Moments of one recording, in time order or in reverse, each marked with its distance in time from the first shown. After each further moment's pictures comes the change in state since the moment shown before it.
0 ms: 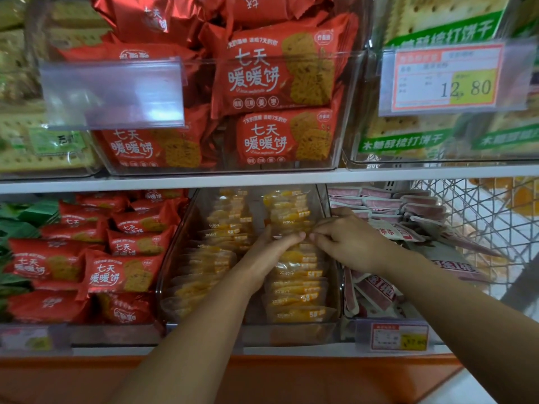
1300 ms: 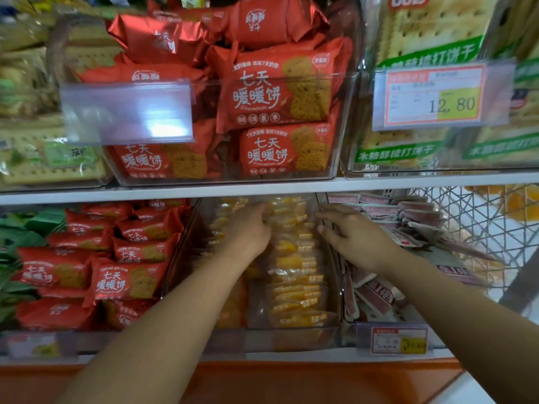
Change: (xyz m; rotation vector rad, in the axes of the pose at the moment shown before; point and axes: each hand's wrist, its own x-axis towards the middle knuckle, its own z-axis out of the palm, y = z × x) left_hand -0.002 0.052 -0.023 0.967 0.364 0.228; right_hand -0.010 -0.010 -0.019 0.157 0.107 0.207
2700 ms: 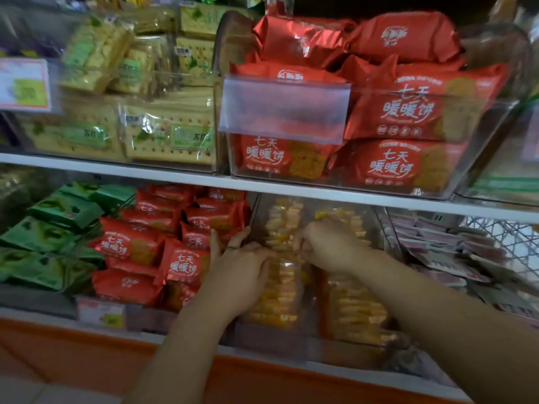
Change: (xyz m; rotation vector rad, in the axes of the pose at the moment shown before) left_hand -0.077 -0.102 -0.042 0.315 0.025 0.109; right_hand 0.061 -0.120 0.049 -0.293 -0.253 -0.156
